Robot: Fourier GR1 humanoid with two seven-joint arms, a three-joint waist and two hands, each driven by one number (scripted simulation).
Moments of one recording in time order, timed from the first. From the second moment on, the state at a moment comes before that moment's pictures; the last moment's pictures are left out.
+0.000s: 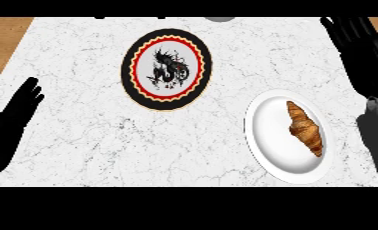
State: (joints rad) left arm 0.07 0.62 -0.05 -1.62 0.31 0.13 0.09; right arm -0.42 -0.47 0.00 -1.56 -0.39 -0.06 0.15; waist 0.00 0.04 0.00
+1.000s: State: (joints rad) left arm -0.22 0.52 -0.10 -1.65 0.27 0.14 0.07; right arm -0.09 -0.35 0.48 -1.40 0.19 -0.23 -0.45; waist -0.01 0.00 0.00
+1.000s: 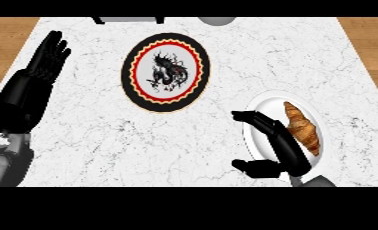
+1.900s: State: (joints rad) left arm -0.26 0.48 -0.08 -1.59 0.23 0.11 0.08; right arm -0.13 -0.74 0.45 -1.75 0.53 0.05 0.22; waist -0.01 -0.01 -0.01
